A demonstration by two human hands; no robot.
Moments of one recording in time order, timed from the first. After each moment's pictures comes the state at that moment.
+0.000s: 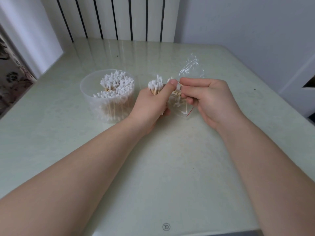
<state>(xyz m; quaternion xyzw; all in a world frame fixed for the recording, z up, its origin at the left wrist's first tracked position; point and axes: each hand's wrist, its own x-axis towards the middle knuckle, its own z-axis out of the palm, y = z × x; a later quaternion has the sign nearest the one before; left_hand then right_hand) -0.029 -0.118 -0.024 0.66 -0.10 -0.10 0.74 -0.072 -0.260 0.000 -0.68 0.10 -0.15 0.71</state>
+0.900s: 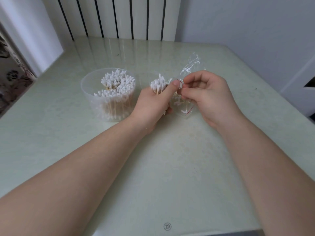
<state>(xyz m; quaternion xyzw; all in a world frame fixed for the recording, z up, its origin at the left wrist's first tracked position) -0.030 -0.120 -0.024 0.66 -0.12 -0.08 0.74 -0.076 -0.253 0.005 -0.71 0.05 -0.18 0.68</state>
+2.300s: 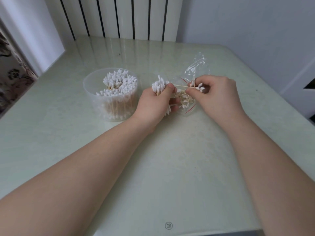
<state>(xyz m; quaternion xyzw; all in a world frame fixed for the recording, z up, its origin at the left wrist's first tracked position) -0.034 -0.121 -0.022 0.62 -0.08 -0.11 0.77 -0.071 -0.279 0.000 -0.91 0.05 -0.28 0.31</state>
